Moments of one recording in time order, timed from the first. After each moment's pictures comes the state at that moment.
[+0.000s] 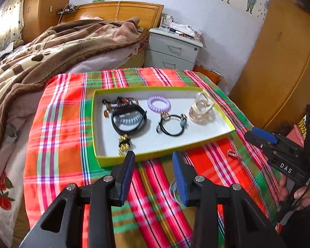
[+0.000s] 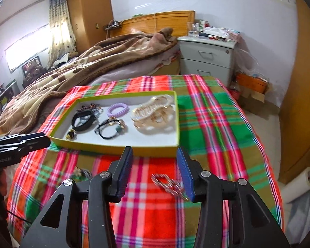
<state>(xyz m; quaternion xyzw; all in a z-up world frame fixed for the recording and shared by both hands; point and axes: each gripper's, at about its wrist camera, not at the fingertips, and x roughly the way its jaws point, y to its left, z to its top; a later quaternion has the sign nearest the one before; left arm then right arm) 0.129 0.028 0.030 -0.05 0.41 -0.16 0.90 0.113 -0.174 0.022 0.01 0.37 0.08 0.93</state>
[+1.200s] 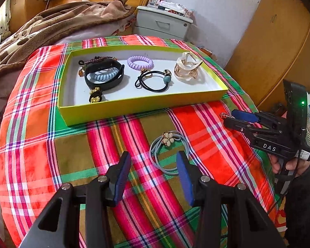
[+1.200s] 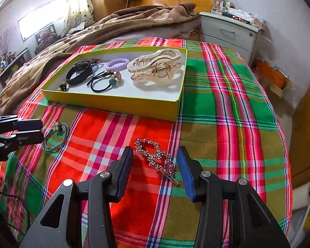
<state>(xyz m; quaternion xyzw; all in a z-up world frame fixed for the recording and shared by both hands) 0.109 -0.001 -0.018 -0.03 0.47 -0.20 0.86 0.127 -0.189 -0.032 -0.05 0.44 0.15 0.88</state>
